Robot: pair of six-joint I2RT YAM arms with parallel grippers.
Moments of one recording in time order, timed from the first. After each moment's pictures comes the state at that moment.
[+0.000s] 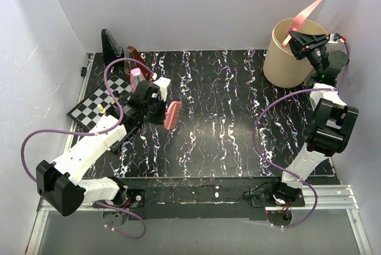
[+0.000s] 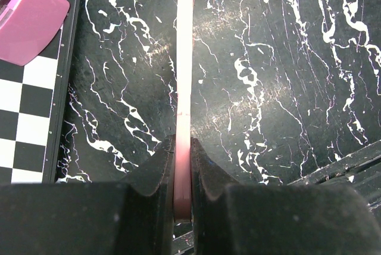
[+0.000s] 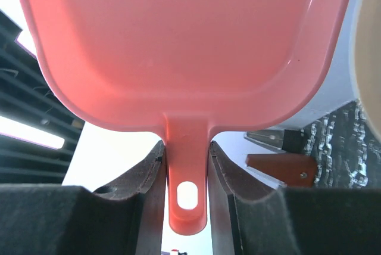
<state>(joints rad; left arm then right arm) -0.60 1.22 1.12 -0.72 -0.05 -0.18 -0.34 1.83 1.28 0.88 -0.78 1.72</state>
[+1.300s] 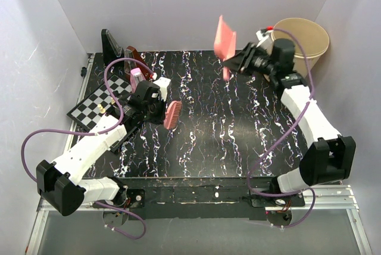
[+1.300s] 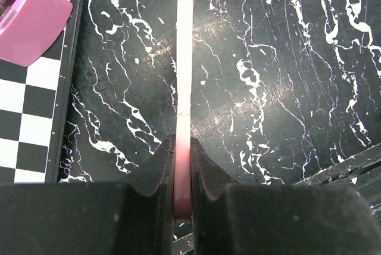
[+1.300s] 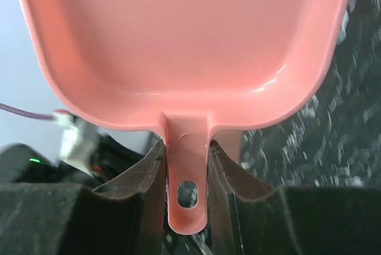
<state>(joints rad) -0.60 1.22 1.12 -0.71 -0.06 -0.17 0.15 1.48 1.34 -0.03 -0.75 0.86</state>
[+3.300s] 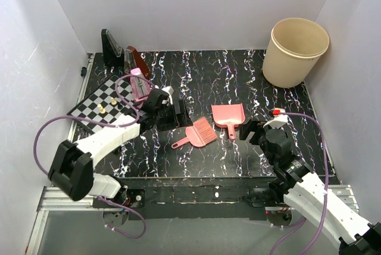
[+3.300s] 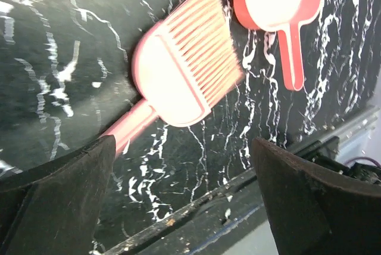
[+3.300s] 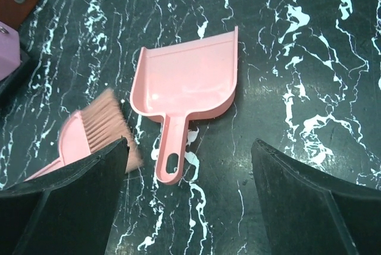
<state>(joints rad) -0.61 1.41 0.92 -0.34 0.23 -0.71 0.62 0.46 0.31 -0.16 0.37 0.50</state>
